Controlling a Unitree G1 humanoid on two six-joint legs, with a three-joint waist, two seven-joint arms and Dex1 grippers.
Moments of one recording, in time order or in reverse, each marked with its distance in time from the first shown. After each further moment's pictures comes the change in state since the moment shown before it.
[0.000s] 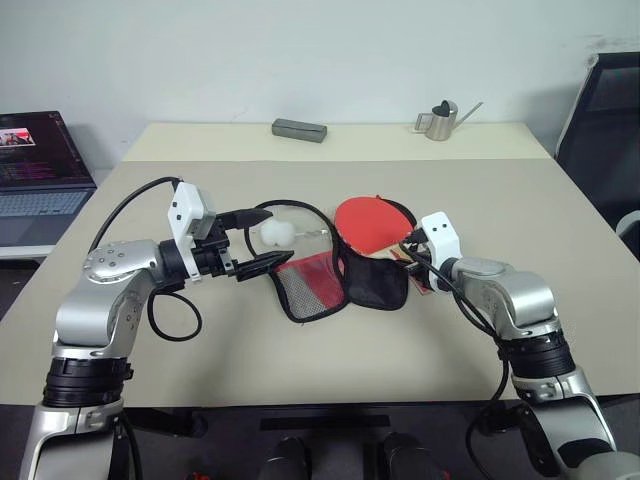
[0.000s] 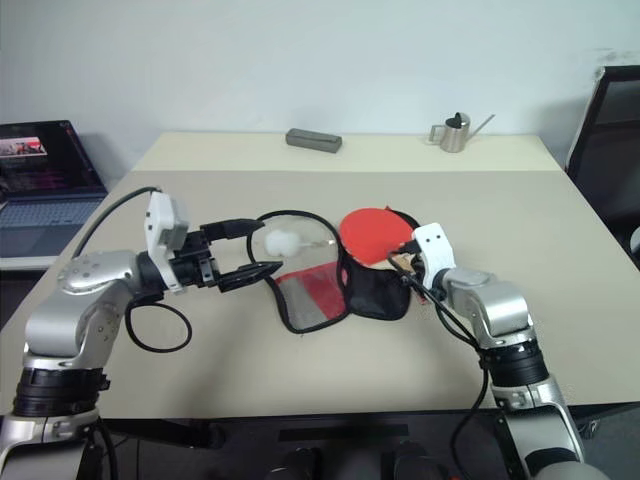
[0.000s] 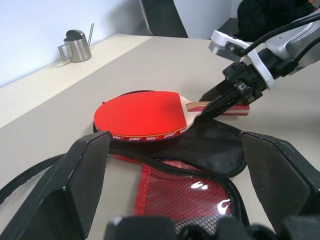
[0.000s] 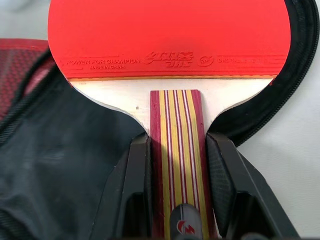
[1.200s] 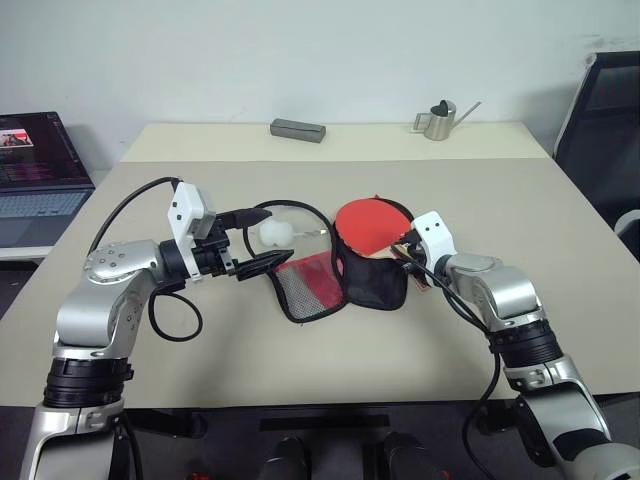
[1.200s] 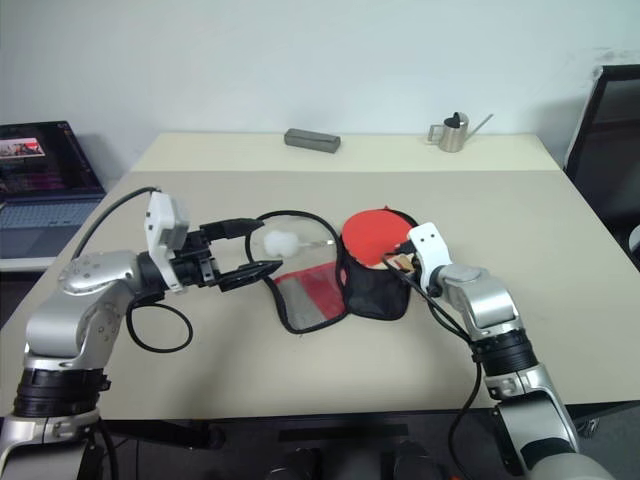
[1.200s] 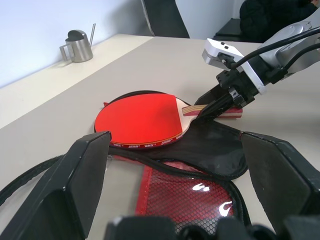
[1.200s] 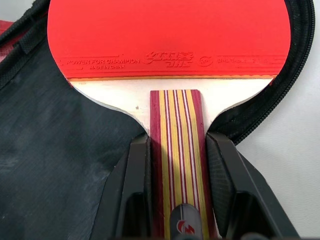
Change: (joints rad) left arm 0.002 -0.002 0.000 0.000 0.000 0.000 0.011; right arm -0.043 0.005 0.038 0.120 -0.098 -0.085 0.052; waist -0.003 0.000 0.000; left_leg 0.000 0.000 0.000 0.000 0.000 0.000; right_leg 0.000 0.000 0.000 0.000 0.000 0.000
